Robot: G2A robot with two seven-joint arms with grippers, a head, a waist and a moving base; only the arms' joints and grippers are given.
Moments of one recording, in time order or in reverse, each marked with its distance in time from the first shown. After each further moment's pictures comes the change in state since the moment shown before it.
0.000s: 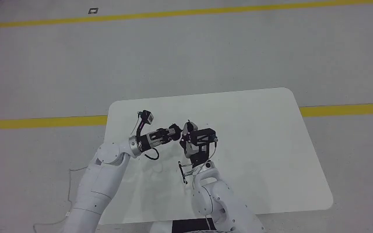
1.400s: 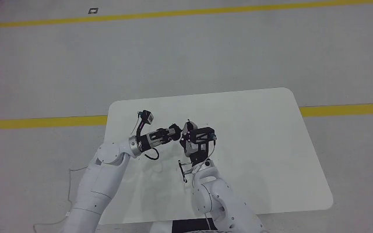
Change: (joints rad) left arm 0.000 0.000 0.000 0.000 0.000 0.000 0.000; right arm 0.018 -0.003 0.001 0.023 0.004 0.014 0.022
